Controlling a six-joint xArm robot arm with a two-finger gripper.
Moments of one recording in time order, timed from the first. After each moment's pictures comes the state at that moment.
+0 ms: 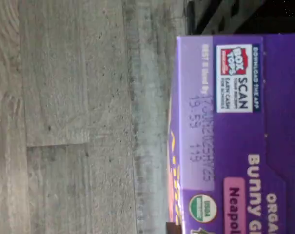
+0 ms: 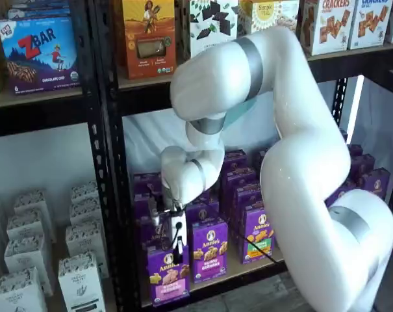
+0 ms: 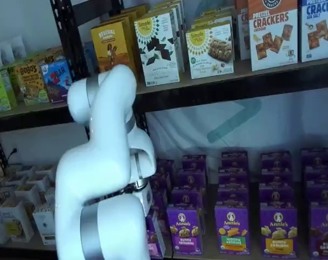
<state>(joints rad) 0.40 0.83 -1.19 -0.04 0.34 -1.12</state>
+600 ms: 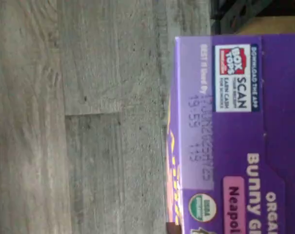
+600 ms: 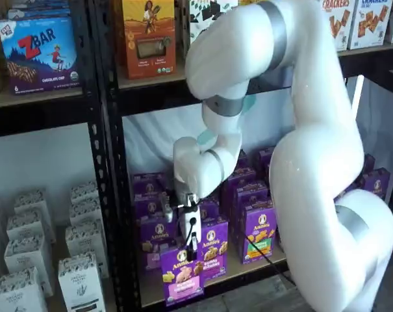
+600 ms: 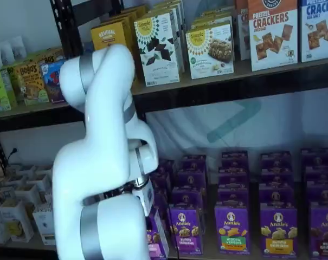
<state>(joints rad) 0.36 0.60 -0.91 -0.16 0.29 -1.05</state>
